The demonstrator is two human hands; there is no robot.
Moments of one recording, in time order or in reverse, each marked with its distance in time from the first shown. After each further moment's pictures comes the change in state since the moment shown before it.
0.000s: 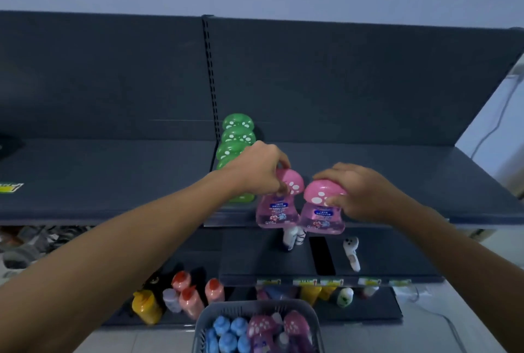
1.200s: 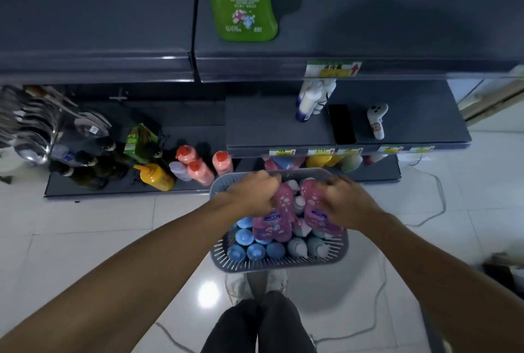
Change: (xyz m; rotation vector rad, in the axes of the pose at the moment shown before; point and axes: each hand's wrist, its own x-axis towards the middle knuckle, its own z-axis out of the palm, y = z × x) left_hand -0.164 -0.071 0.319 -0.079 -0.580 -0.061; right_hand -0.099 -0.057 0.311 -0.015 -0.596 0.138
